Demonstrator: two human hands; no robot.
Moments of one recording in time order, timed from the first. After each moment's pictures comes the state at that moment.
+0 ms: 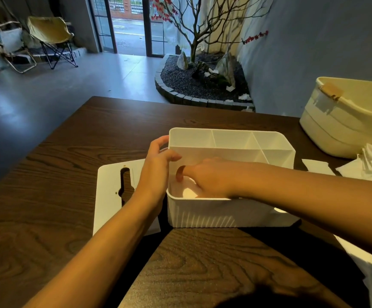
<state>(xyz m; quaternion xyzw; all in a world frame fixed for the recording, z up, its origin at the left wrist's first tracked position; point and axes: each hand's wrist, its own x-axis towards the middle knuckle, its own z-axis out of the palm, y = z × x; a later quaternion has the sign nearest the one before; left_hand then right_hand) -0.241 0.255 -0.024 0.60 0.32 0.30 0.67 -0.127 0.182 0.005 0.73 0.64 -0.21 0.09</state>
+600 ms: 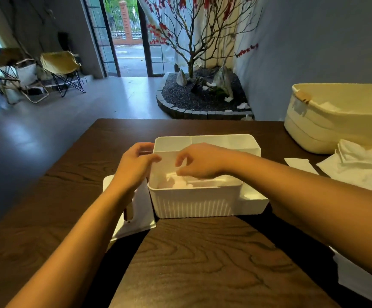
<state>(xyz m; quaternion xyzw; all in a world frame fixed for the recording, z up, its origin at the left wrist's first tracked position) -0.255 0.280 -0.004 0.69 0.37 0.28 0.56 -0.121 0.163 0.041 0.78 0.59 -0.20 -0.09</state>
